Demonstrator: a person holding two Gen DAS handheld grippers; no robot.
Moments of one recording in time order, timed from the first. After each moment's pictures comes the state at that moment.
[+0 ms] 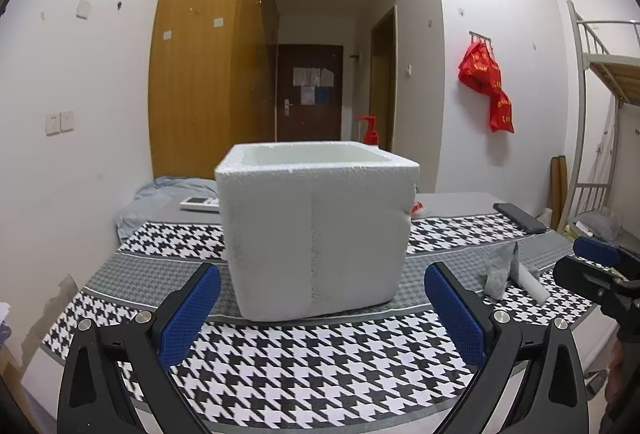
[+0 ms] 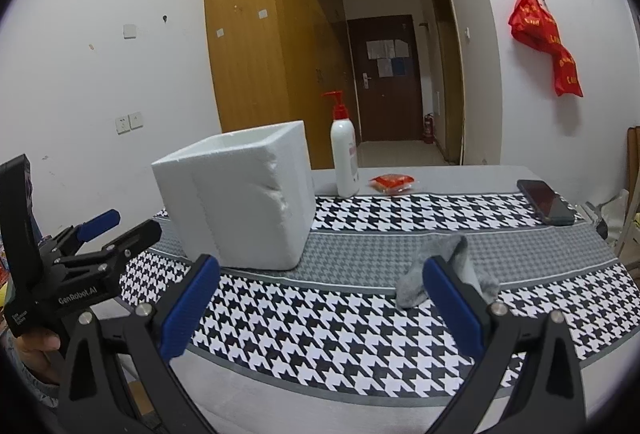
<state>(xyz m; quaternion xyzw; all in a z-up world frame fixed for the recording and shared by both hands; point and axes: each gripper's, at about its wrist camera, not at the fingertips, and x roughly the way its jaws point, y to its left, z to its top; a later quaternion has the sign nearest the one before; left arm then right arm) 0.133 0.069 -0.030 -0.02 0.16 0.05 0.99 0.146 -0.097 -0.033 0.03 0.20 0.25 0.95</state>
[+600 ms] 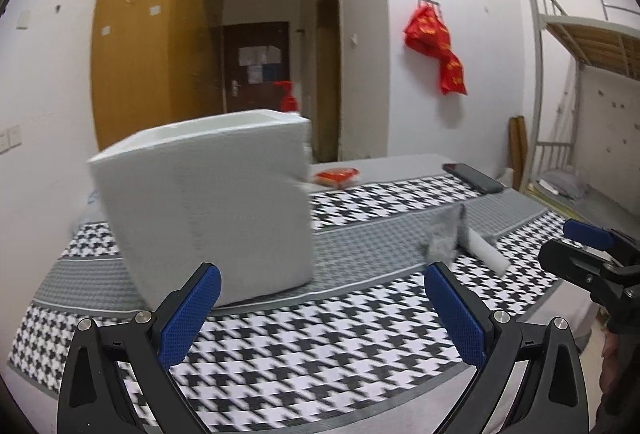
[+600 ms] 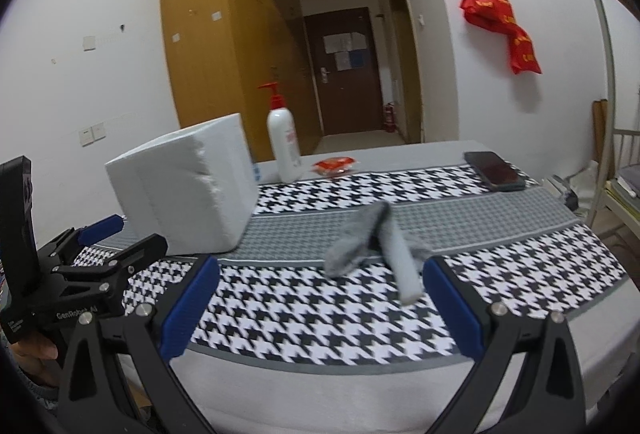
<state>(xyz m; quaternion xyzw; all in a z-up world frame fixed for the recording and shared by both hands) 0.161 0.007 -0.045 0.01 0.21 -0.04 0.98 0.143 -0.154 -0.051 0.05 0.22 0.18 0.96</state>
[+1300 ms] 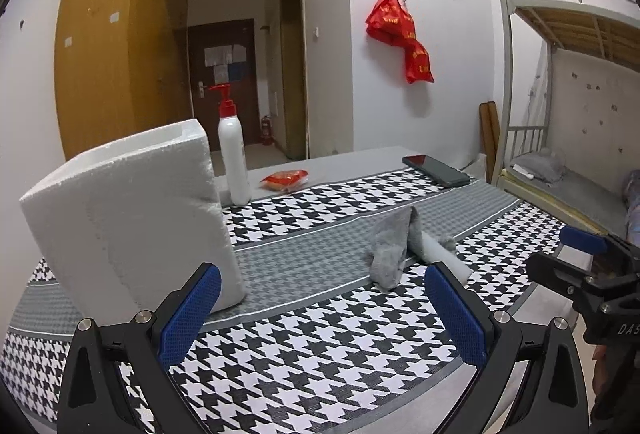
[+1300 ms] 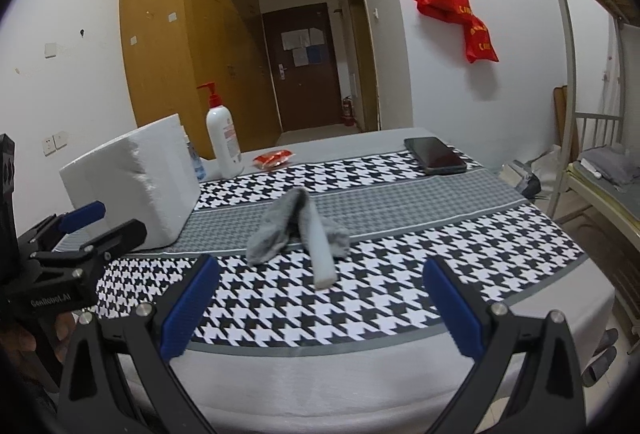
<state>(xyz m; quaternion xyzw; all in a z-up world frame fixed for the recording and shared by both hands) 0.183 -0.039 -0.042 0.04 0.21 -0.09 0.97 0.148 -0.200 -0.065 0.06 0.24 0.11 0.96</state>
